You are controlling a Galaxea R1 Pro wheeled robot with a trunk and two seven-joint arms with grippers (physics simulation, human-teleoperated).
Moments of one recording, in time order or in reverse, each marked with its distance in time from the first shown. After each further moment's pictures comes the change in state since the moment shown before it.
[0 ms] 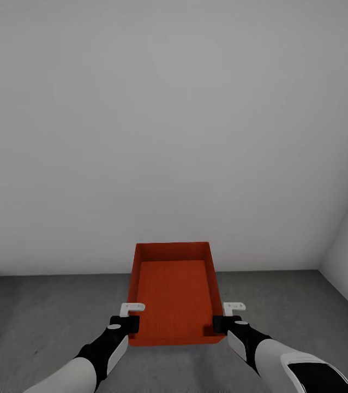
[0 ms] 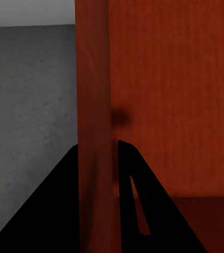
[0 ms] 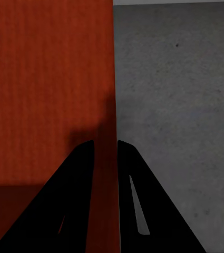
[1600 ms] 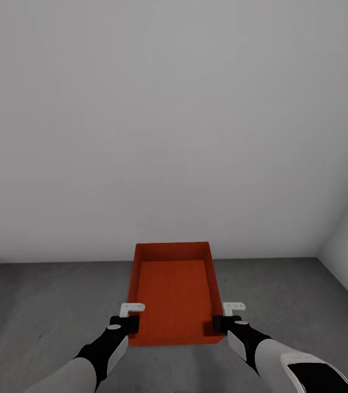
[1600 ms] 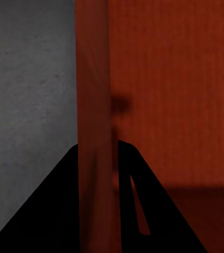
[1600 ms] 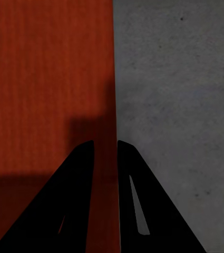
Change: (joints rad) left arm 0.000 0.000 0.002 0.004 0.000 -0.004 -0.001; right arm 0.000 0.000 0.002 0.000 0.000 0.000 -0.001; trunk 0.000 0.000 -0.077
